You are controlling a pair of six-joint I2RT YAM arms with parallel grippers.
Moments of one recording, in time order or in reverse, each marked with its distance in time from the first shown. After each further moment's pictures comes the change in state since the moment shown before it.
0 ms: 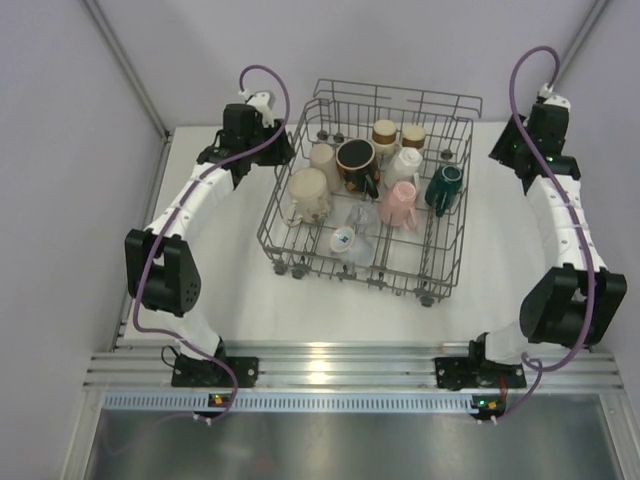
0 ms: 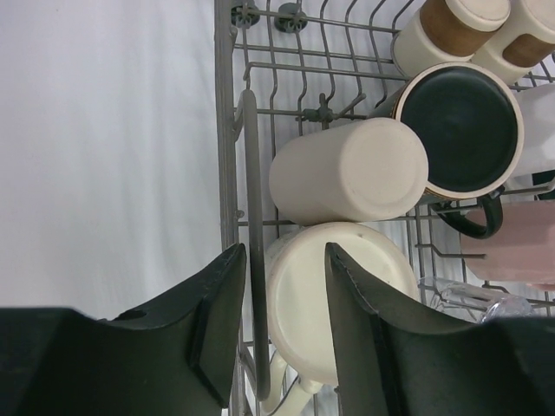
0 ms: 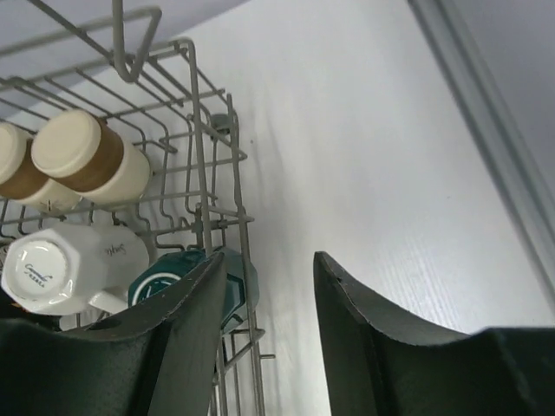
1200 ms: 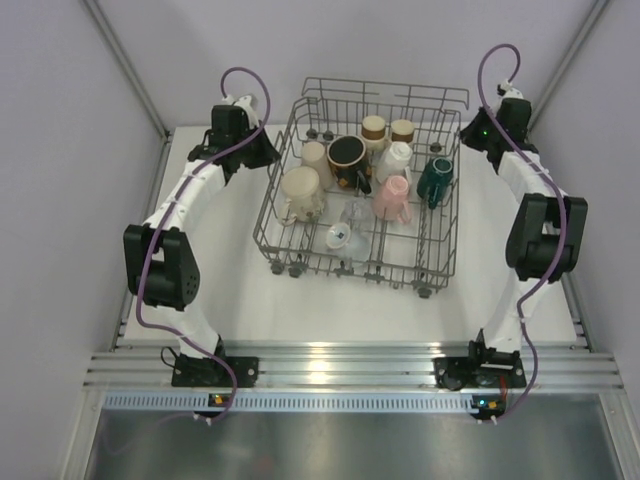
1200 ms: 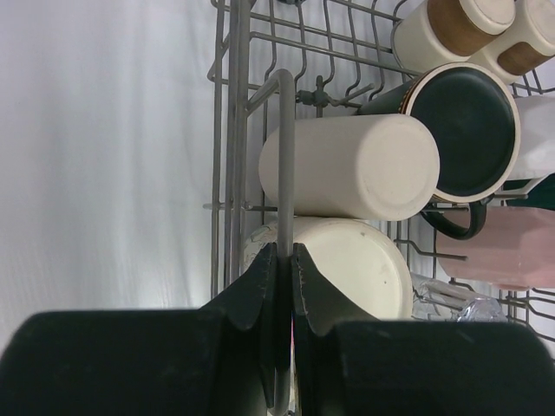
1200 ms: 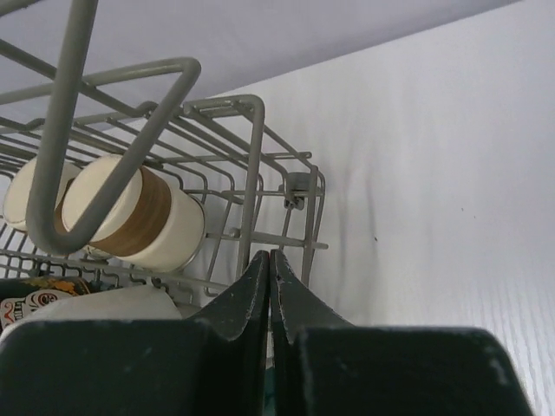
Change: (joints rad) left arm 0.074 0.041 0.008 -0.036 0.068 -0.129; right arm 0.022 0.475 0.128 0.401 -0.338 0.075
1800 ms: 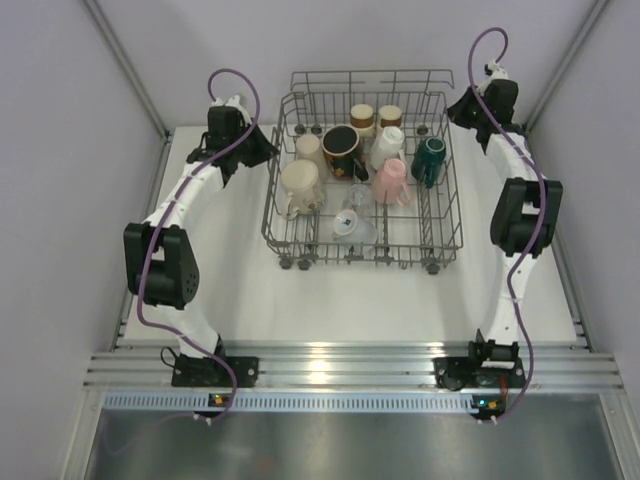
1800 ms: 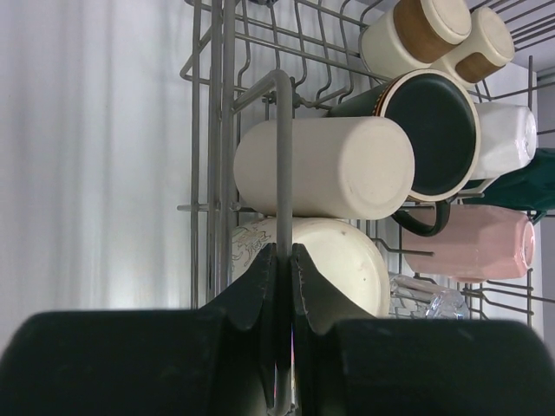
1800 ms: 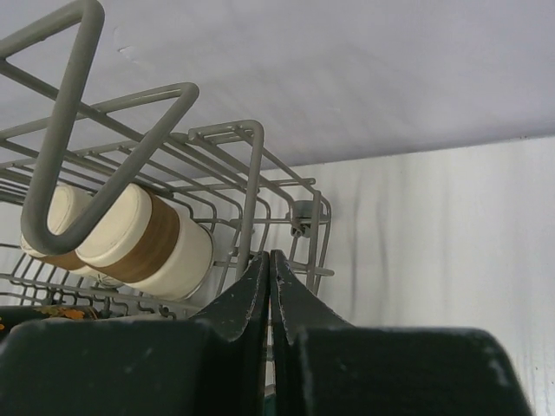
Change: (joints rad) left arm 0.026 0.007 -0.036 0.102 -0.005 -0.163; right arm 0.031 0.339 0.451 0.001 -0.094 0.024
